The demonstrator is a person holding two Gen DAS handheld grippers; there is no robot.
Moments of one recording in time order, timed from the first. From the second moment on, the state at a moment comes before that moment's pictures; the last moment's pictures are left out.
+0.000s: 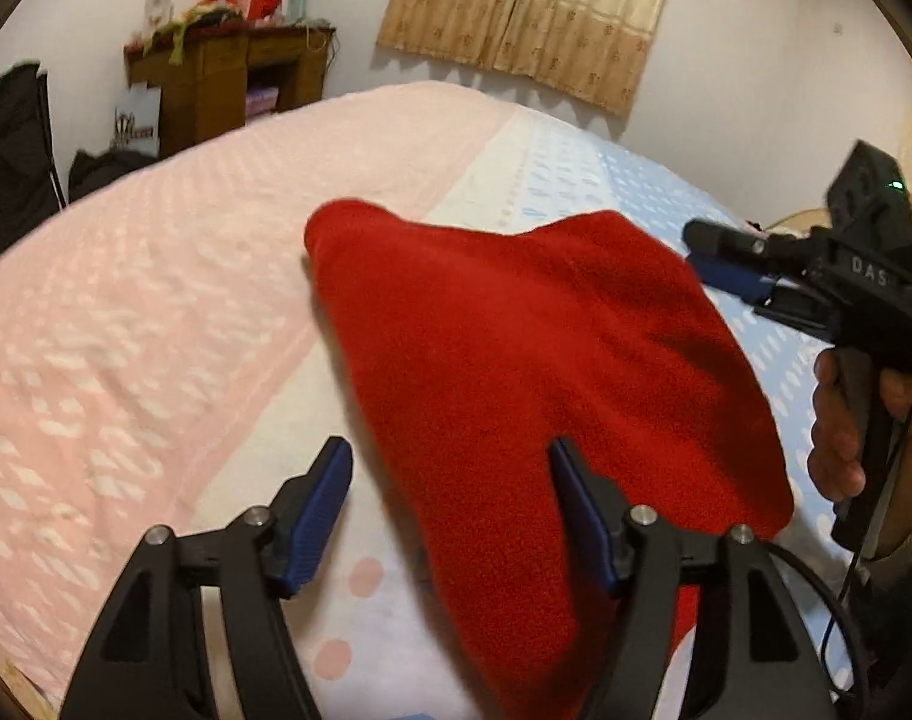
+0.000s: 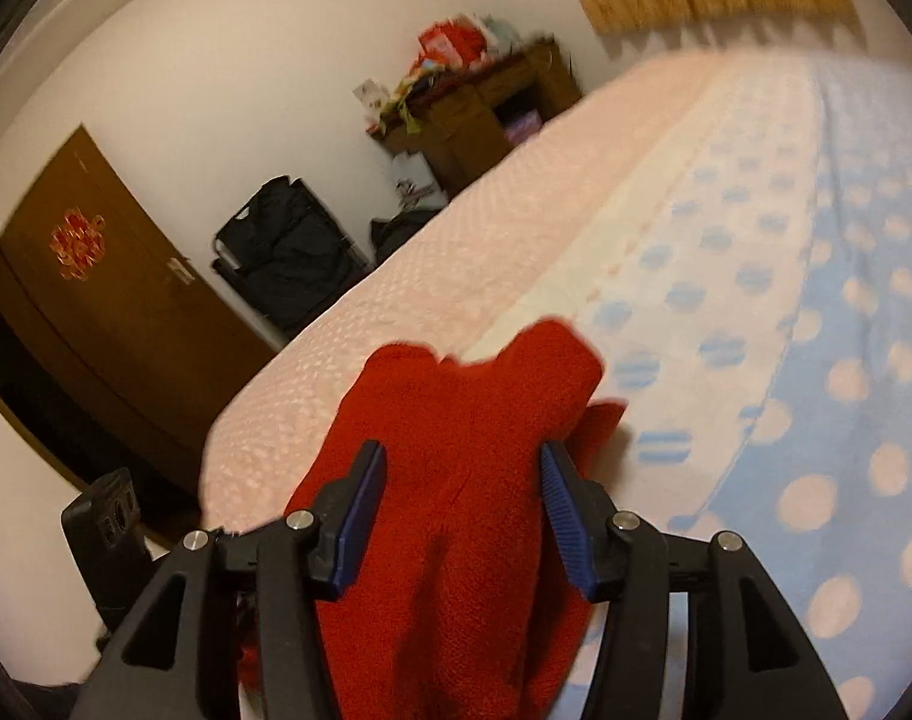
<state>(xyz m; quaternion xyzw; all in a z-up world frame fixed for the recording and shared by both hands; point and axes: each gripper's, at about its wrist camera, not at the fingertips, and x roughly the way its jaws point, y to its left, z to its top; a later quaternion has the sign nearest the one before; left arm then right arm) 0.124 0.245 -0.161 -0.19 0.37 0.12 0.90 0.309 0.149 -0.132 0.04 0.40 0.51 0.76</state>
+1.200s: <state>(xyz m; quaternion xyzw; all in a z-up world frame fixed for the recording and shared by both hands) 0.063 0.205 -0.106 -0.12 0.32 0.13 0.93 0.187 0.104 -0.113 -0.10 0.35 0.42 0.83</state>
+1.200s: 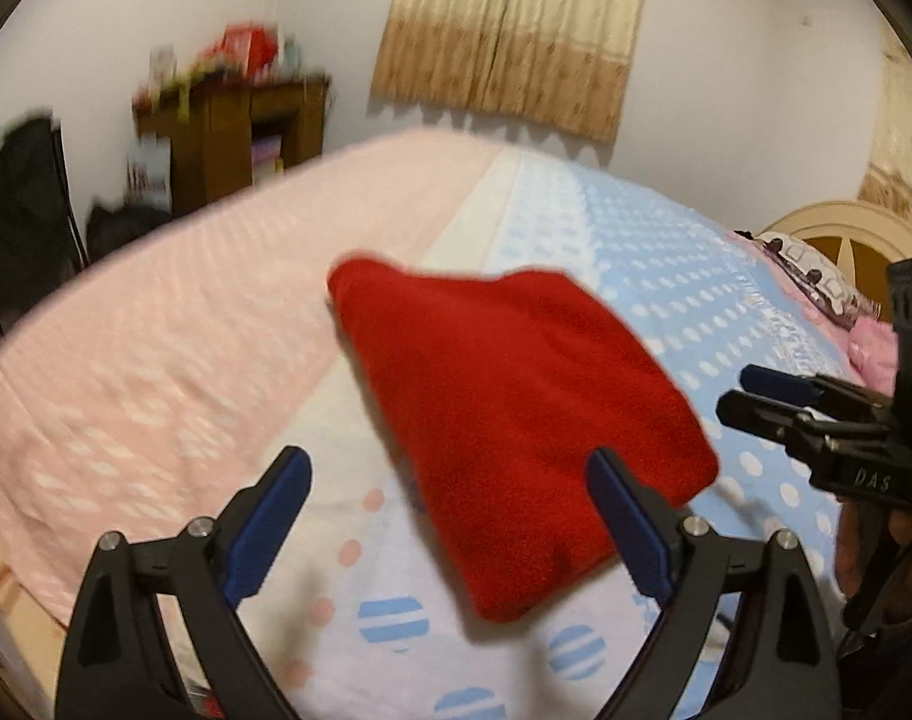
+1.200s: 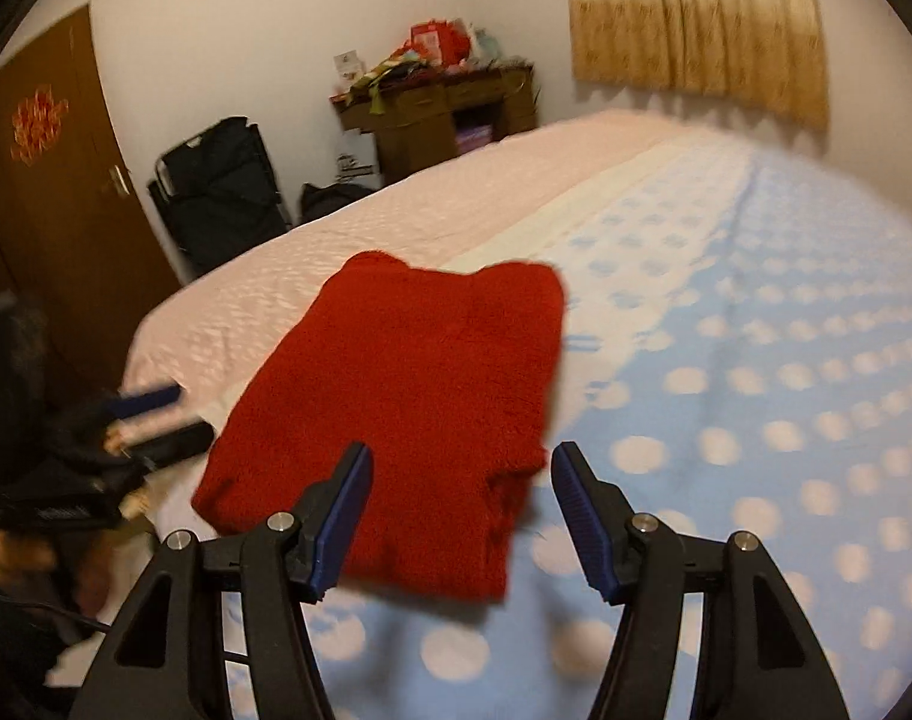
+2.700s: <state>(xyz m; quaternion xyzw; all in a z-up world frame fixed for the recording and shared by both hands) 0.035 0.174 -0.067 -0.07 0.25 0.13 0.96 0.100 0.039 -0.051 -0.08 0.26 0.39 0.88</state>
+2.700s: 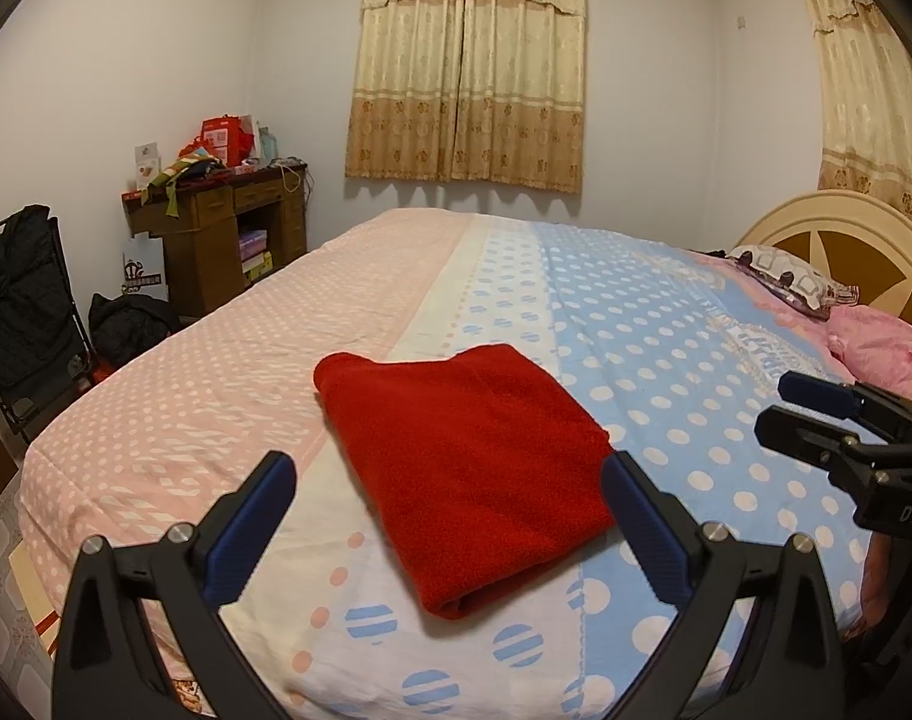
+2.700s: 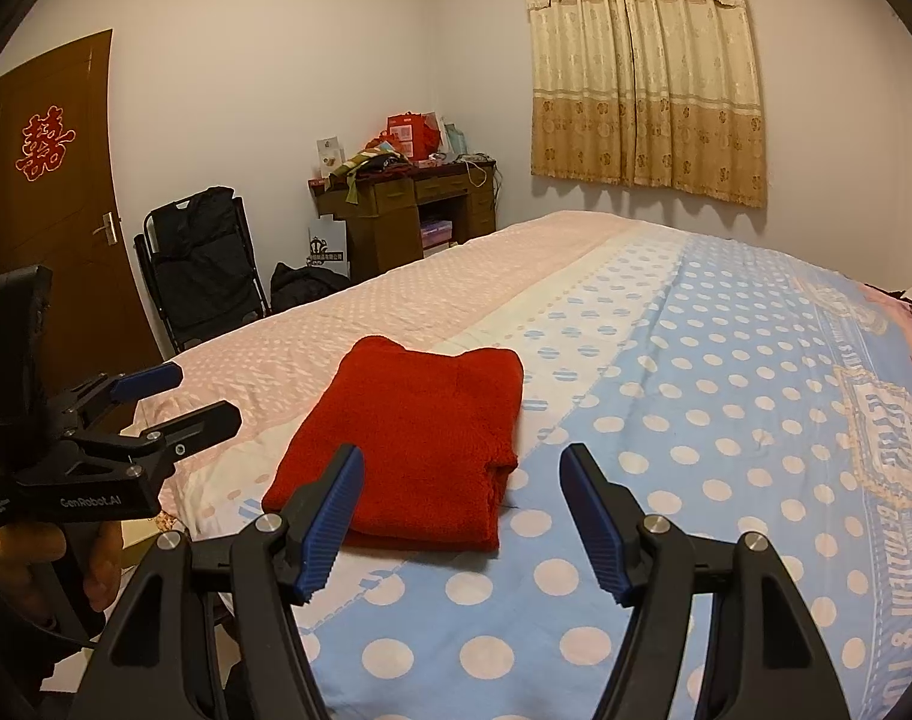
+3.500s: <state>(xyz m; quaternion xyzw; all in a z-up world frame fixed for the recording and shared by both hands) 0.029 0.182 -0.063 -0.06 0.25 0.15 0.96 0.090 0.039 -0.046 -0.07 0.24 0.39 0.89</state>
